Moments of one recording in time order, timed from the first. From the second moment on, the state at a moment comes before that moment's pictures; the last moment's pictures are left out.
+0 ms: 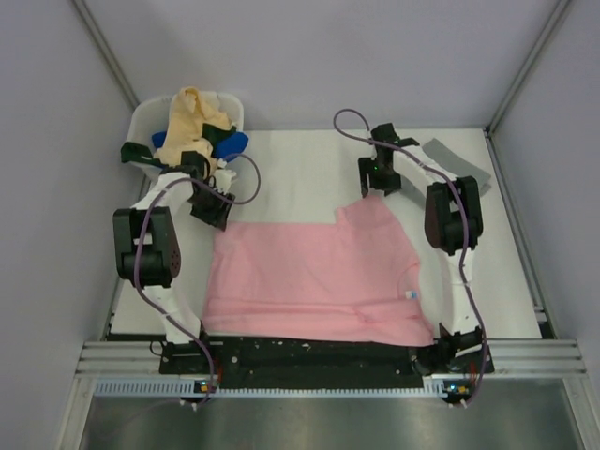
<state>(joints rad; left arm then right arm) 0.04 1.85 1.35 -0.78 0.24 0.50 0.26 2.25 1.85 -0.75 -0.02 0.18</state>
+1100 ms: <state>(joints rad) 0.02 1.75 1.33 -0.85 0.35 0.68 0.30 1.81 1.48 -0.81 -0.08 0.24</state>
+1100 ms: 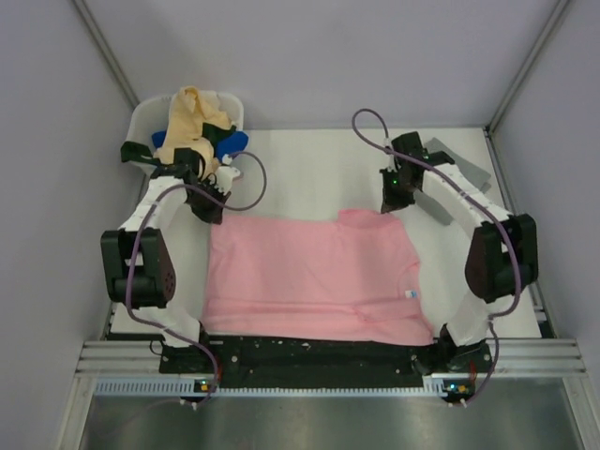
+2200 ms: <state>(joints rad) 0.02 1.30 0.85 -0.92 0.27 1.00 0.31 1.12 0.75 -1.00 -0.26 0.52</state>
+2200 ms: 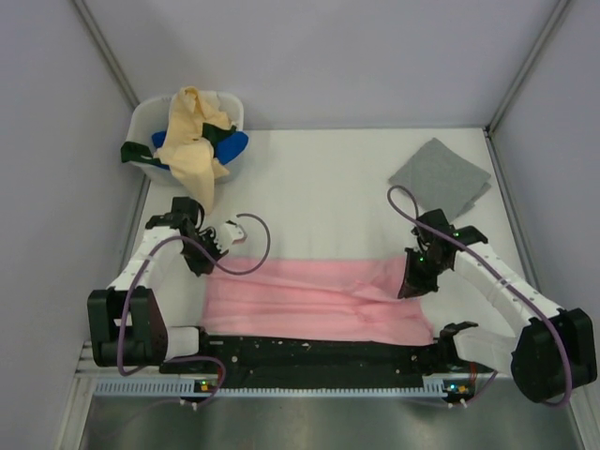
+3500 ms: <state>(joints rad) -0.05 1.53 0.86 -0.90 0.16 0.76 0.93 1.33 0.81 -0.80 -0.33 0.60</state>
